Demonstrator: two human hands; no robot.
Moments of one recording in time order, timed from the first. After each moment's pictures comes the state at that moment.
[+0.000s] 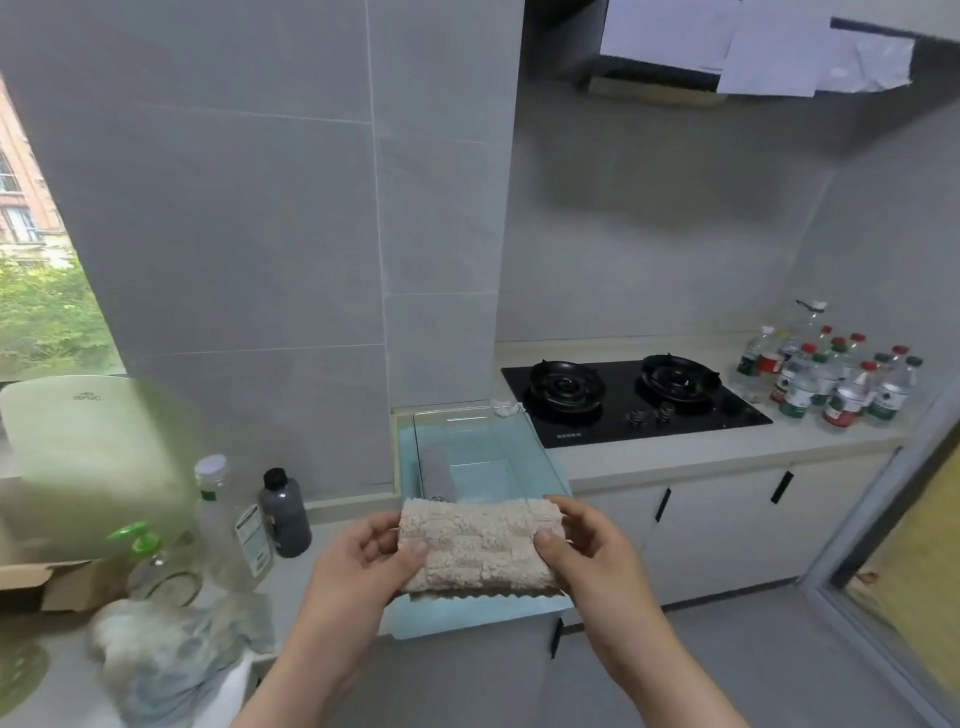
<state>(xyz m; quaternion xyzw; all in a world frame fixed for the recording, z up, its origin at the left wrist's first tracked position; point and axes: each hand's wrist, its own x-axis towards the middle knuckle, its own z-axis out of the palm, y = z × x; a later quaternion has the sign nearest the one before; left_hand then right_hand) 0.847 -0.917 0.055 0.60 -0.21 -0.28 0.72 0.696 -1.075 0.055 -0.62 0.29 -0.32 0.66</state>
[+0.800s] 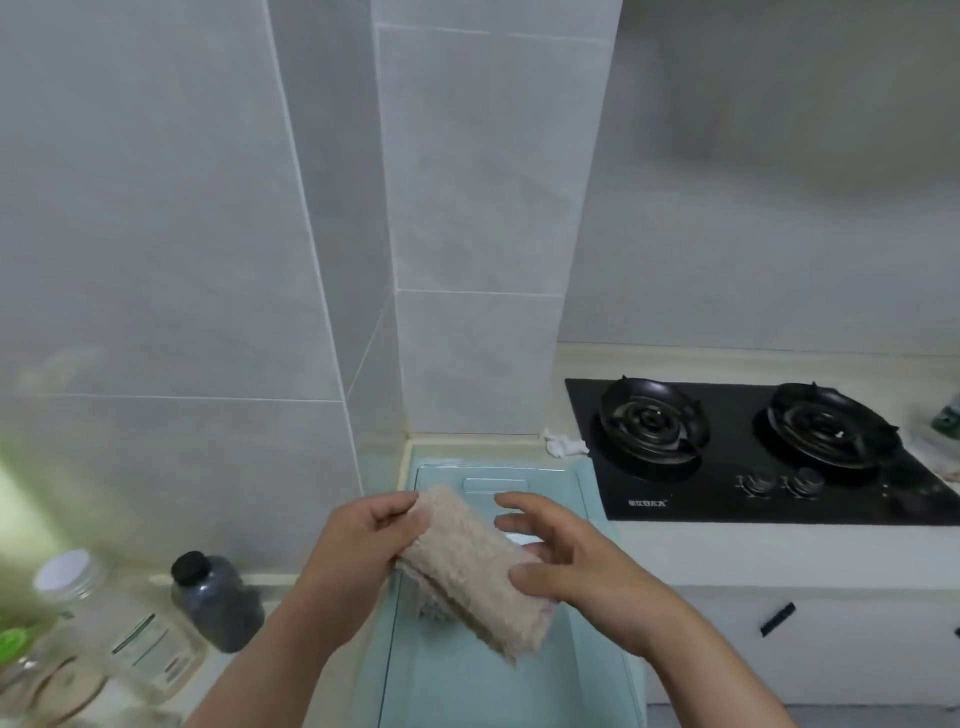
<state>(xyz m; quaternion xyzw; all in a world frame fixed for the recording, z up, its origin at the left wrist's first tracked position) 1.027 -1.133 0.032 0.66 -0.15 -0.28 0.69 0.888 -1.314 0.042 -0.73 0.15 0.01 0.67</state>
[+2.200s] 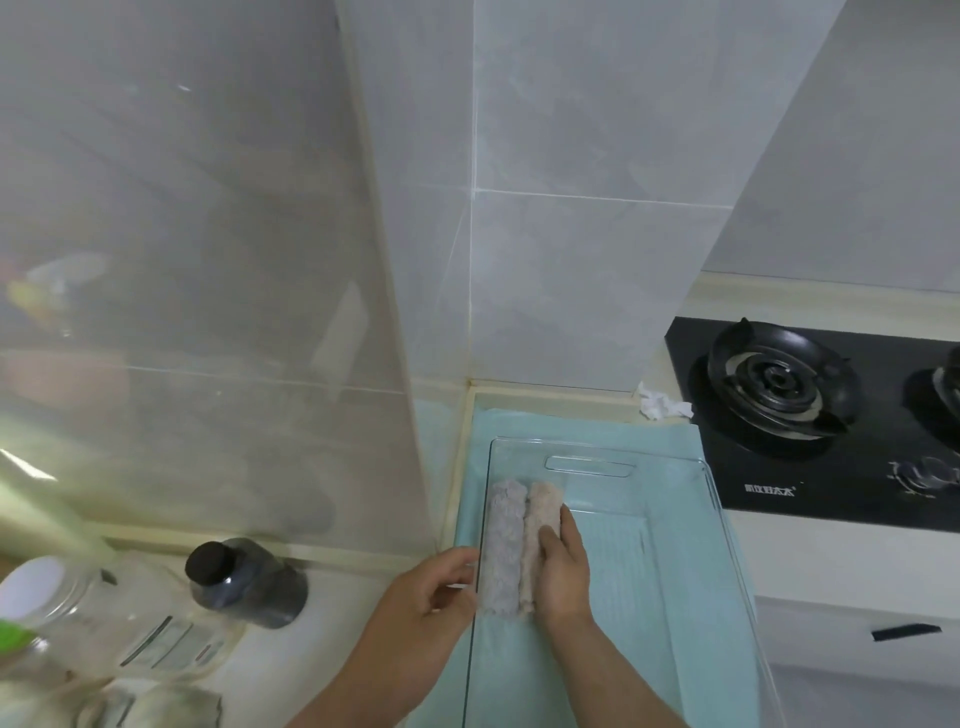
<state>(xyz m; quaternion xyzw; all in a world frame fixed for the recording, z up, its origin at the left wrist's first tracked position) 1.070 -1.127 -0.065 0.77 -0.11 -0.31 0.54 1.045 -1.290 -0.187 -0.53 0.45 -0.14 0.71</state>
